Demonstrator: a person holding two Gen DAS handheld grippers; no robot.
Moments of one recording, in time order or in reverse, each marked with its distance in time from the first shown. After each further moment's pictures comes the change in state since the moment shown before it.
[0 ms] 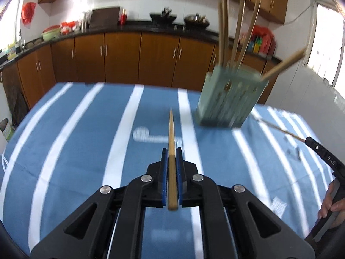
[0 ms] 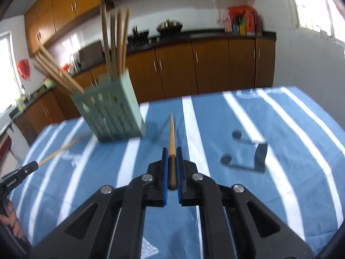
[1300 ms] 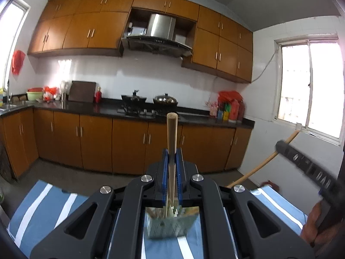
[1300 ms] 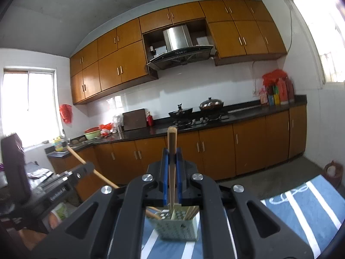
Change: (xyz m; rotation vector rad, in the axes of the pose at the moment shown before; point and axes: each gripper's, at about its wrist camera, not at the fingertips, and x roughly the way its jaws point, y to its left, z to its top) left arm -0.087 -0.087 0.154 0.073 -0.471 -0.142; right arm -0.108 0.075 0.178 -0.093 -0.408 0.235
